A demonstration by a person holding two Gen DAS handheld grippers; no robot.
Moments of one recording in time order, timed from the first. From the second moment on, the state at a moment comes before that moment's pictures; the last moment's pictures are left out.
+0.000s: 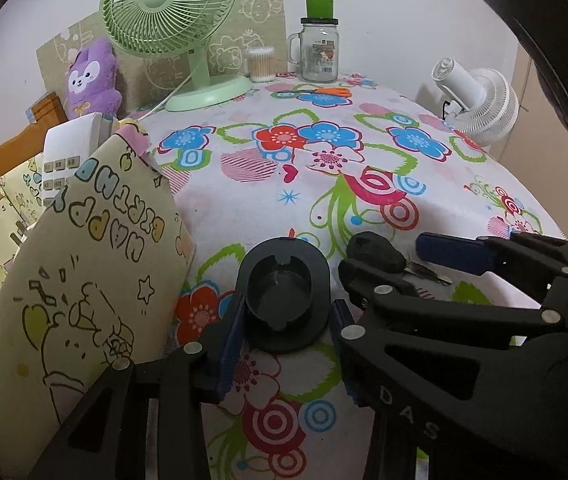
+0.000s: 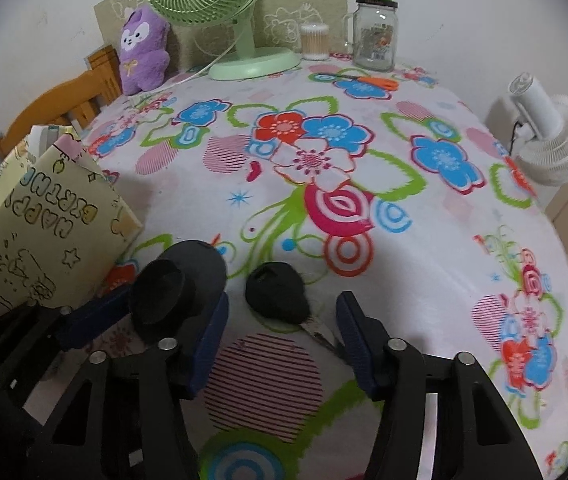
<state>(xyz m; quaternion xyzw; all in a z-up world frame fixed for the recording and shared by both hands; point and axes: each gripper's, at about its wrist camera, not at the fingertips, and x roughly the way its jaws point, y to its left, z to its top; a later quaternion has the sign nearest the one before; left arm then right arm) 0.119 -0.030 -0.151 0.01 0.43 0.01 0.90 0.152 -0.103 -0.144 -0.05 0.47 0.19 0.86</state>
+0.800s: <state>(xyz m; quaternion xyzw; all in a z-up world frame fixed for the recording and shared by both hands) 0.114 -0.036 -0.150 0.01 0.44 0.01 0.90 0.137 -0.128 -0.142 -0.03 0.47 0.16 0.87</state>
